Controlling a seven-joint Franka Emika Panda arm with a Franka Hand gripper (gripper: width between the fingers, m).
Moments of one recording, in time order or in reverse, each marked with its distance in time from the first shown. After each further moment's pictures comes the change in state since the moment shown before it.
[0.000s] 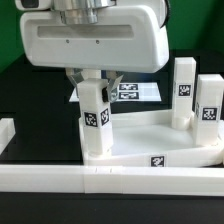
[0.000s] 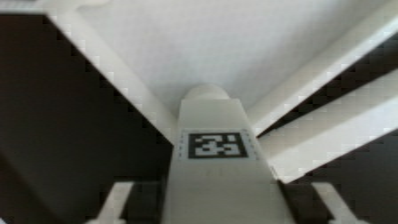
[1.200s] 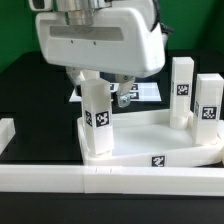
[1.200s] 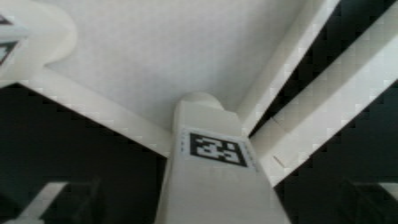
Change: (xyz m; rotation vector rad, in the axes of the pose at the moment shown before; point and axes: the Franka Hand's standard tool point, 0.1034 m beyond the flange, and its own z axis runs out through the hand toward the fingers) arm 0.000 -0.003 0.001 0.014 -0.003 -0.058
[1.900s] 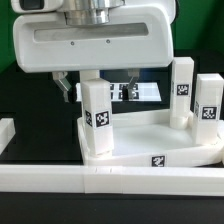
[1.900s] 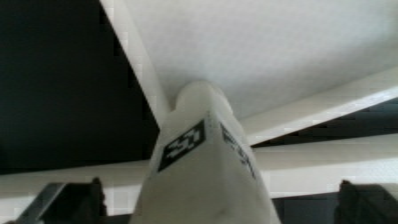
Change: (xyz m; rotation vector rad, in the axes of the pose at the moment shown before) arm 0.002 -0.002 -0.003 -0.059 0.008 -0.628
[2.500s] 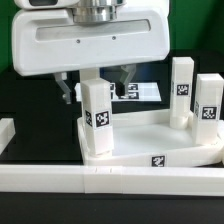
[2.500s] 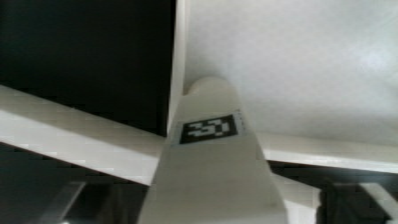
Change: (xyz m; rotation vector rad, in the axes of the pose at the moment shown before) arm -0.001 0.005 -0.001 -0.016 -0.005 -0.341
